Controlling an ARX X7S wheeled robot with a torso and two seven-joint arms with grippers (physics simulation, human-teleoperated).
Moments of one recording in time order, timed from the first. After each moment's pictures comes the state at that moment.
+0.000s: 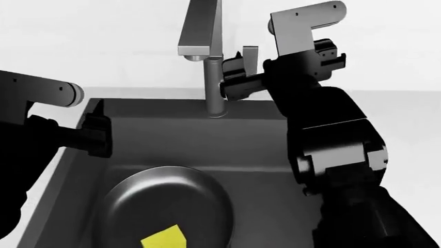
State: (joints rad) left arm -0.93 -0.56 0.62 0.09 -0.91 -0.69 -0.55; right arm 1.34 0.15 -0.69 1.06 0.60 0.24 -0.09
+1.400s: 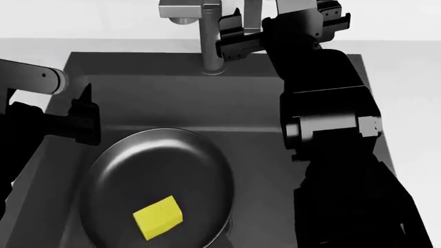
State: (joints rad) left arm -0.96 -0.60 0.60 0.16 -0.93 -0.72 -0.59; right arm 1.50 0.05 -0.52 1.31 0.43 0.13 -0.14
